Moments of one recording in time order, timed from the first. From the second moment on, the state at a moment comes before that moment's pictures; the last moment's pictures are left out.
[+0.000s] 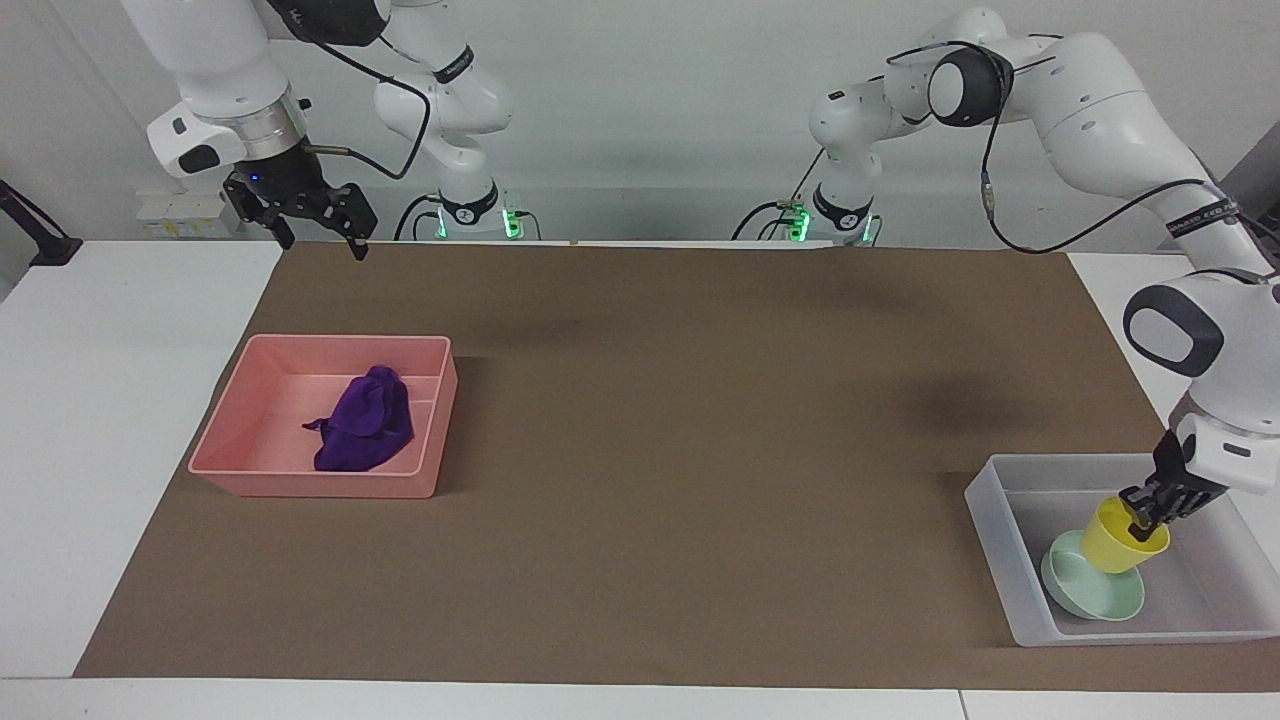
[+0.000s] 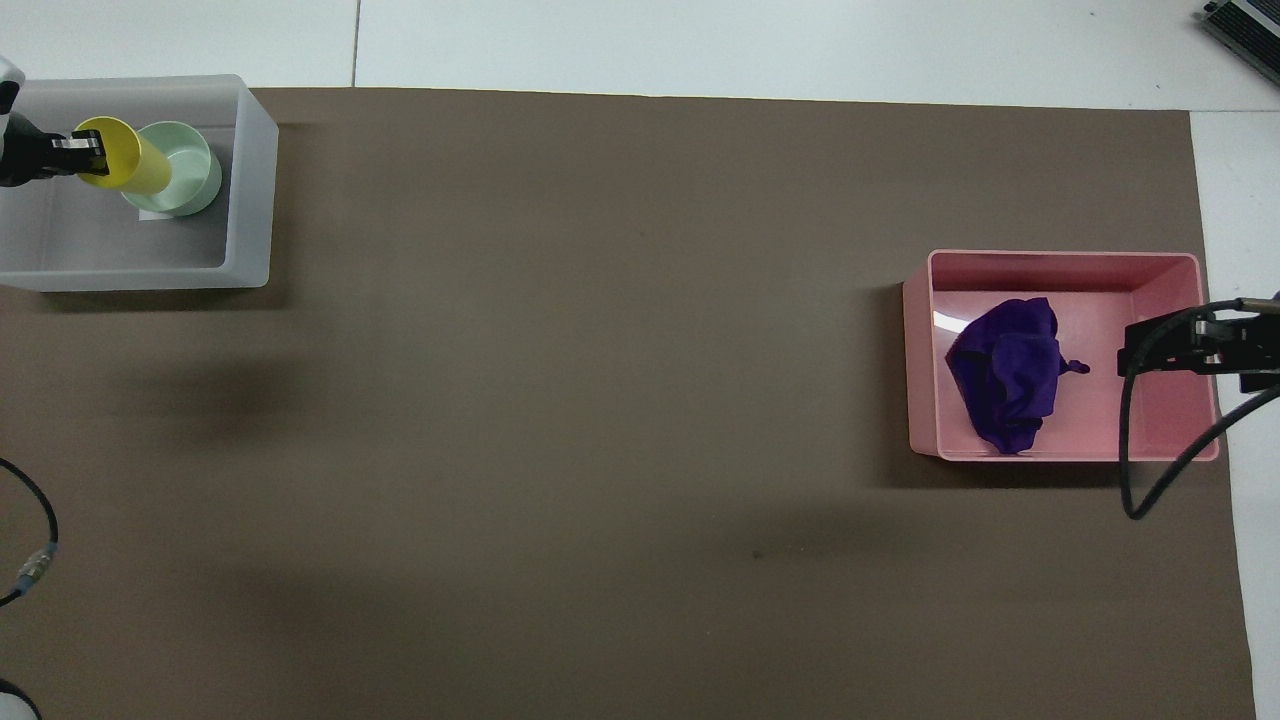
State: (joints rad) left arm 0.23 0.65 -0.05 -1.30 -0.02 2.25 0.06; right arm 0.01 -0.07 -0.03 -1.63 -0.04 1.51 0.14
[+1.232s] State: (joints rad) left arm 0.22 0.67 -0.07 -1.38 -0.02 2.41 0.07; right arm 0.01 -0.07 -0.03 -1.63 -0.04 1.51 0.14
